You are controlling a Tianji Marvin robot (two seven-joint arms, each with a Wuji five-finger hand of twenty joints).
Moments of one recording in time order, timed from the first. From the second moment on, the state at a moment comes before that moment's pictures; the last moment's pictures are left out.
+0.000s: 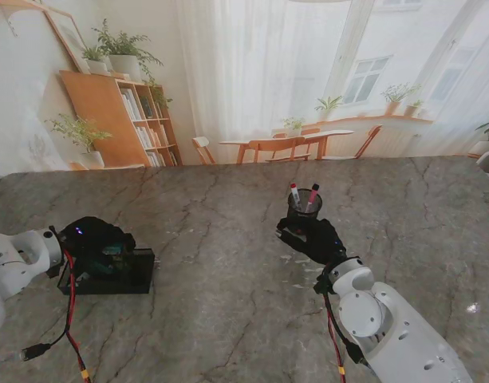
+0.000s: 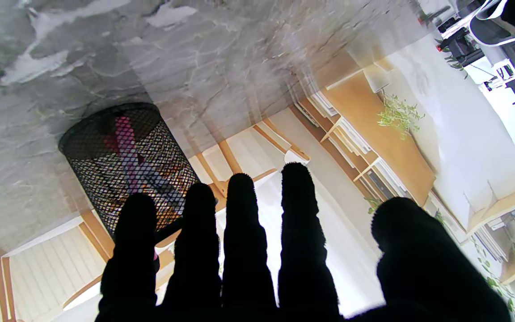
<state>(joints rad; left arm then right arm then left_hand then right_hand) 1.43 -0.95 -1.52 -1.38 1.29 -0.80 -0.17 -1.50 -1.13 1.15 -1.42 -0.65 -0.16 -0.23 1.06 -0.43 0.00 -0.05 0.39 -0.08 0.81 0.67 0.72 0.17 0.28 1.01 0.78 0.10 0.36 0.91 0.62 0.09 0.72 0.71 0.45 -0.10 0.38 0.00 0.60 -0.02 0.36 0.72 0.70 0.11 0.19 0.56 0.52 0.09 0.25 0.44 0.08 0.25 0.92 0.53</state>
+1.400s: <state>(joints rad) 1.48 -0.95 -1.56 -1.49 1.27 -0.81 -0.29 -1.50 -1.13 1.15 -1.42 -0.65 -0.16 -0.23 1.11 -0.25 -0.09 -0.05 0.39 -0.05 0.45 0.82 0.53 0.12 0.32 0.64 0.59 0.09 0.40 0.65 0.30 0.28 0.91 0.68 0.45 -0.09 0.37 0.00 0.60 -0.02 0.36 0.72 0.70 0.11 0.19 0.56 0.52 0.09 0.25 0.44 0.08 0.25 0.92 0.53</state>
